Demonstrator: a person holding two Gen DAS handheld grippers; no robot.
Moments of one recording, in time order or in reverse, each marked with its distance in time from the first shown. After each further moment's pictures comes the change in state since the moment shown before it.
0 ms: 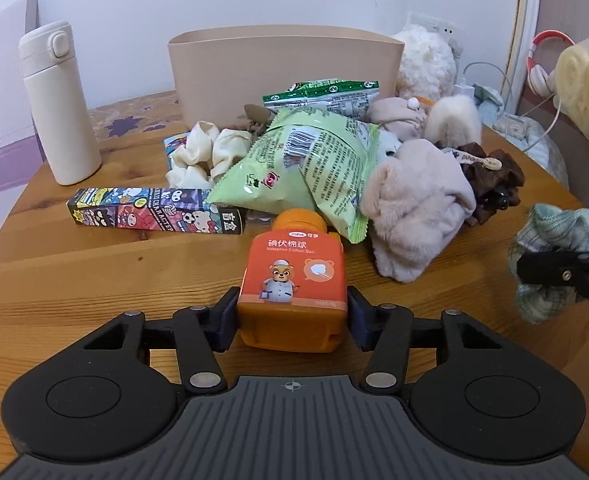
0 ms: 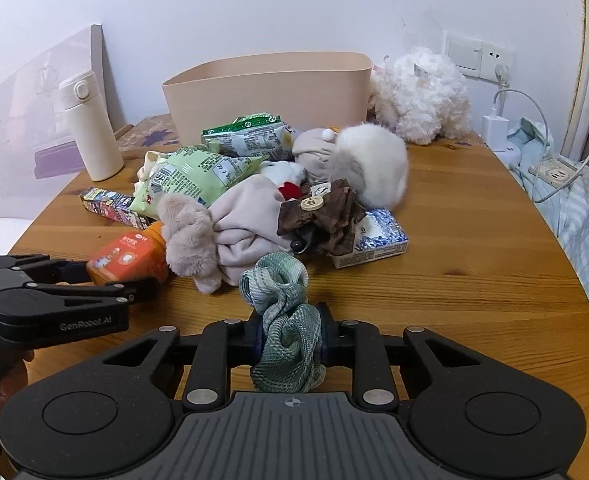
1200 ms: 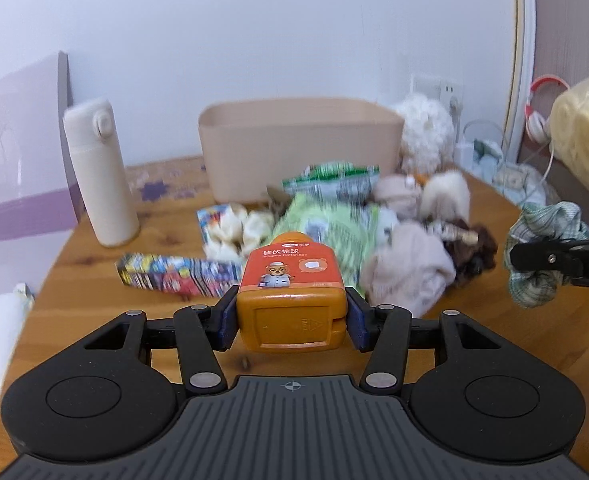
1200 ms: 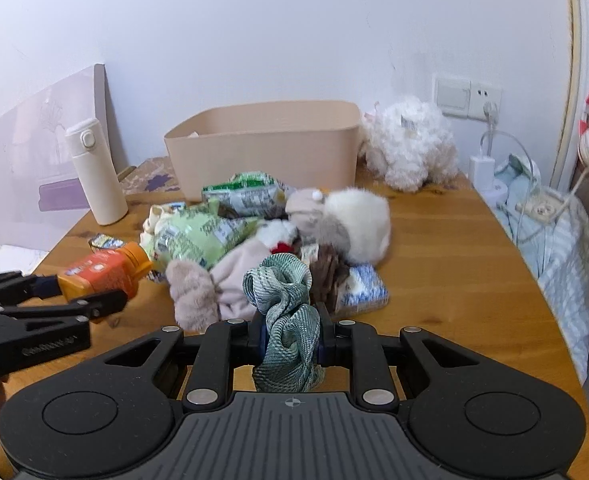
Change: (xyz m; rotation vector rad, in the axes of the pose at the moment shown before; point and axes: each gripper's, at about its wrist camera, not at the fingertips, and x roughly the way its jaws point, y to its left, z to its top) left arm -0.063 0.004 0.022 0.000 -0.171 0.045; right arm -0.032 -0.003 0.033 -0.018 -0.111 0.000
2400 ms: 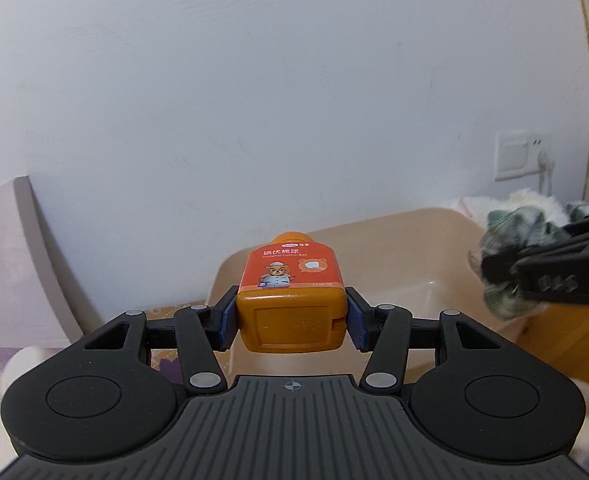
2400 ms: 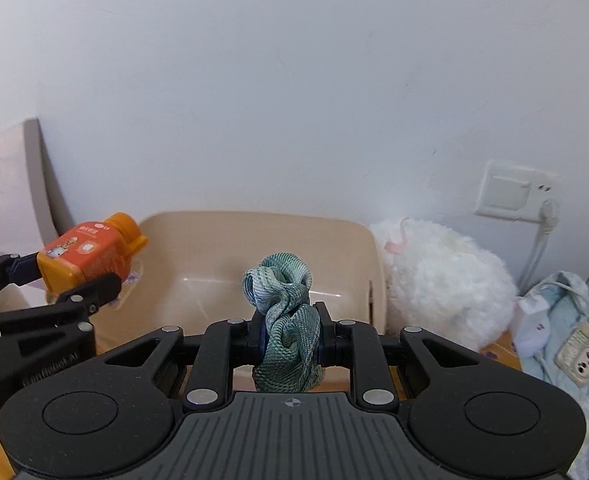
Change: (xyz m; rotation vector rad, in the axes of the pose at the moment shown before) left arm 0.182 0.005 0.210 0.121 -0.054 0.165; right arm 0.190 -0.017 0.224 -0.017 0.050 -0.018
